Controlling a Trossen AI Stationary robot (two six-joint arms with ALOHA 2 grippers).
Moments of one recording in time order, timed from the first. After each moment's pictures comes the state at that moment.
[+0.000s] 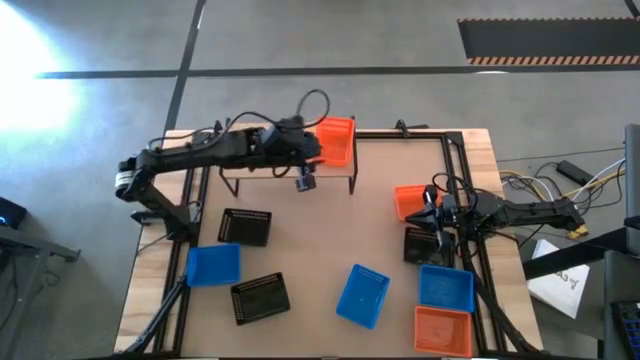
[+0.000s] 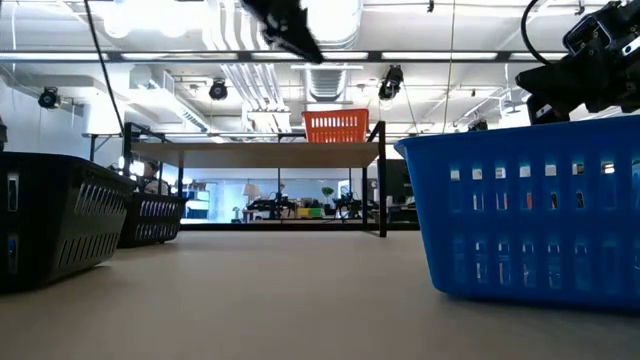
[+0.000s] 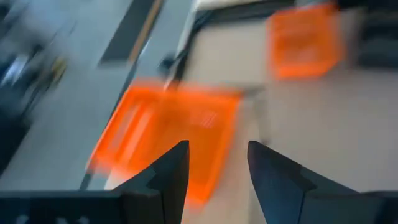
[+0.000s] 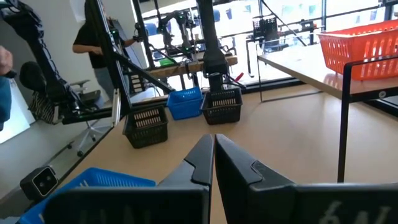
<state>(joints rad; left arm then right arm) 0.23 1.53 1.53 -0.64 -0.27 0.22 0.07 0.04 0.01 0.03 -0.02 0.18</state>
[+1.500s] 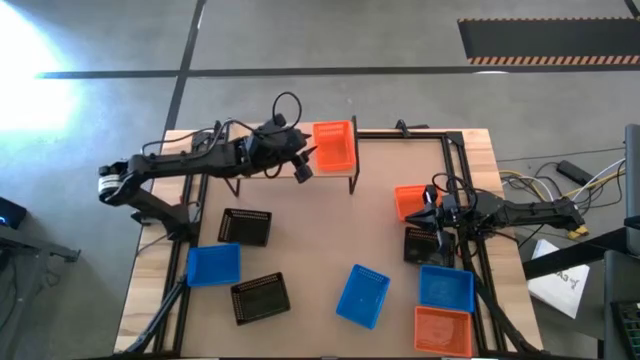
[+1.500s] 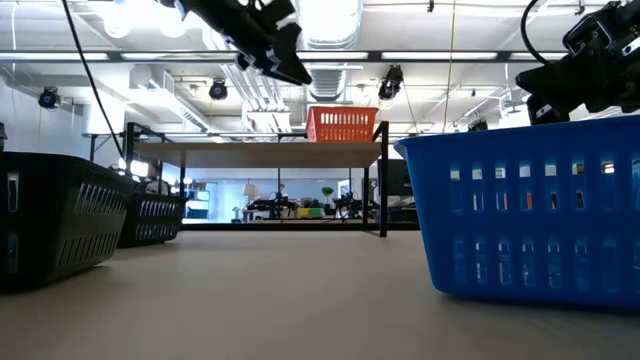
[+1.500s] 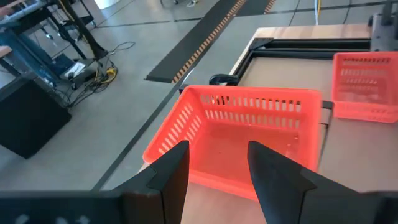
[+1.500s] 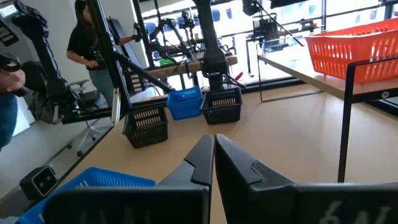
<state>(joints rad) 0.27 1.38 1.16 -0.15 -0.36 0.16 0.07 0.04 0.01 0.03 -0.02 0.18</state>
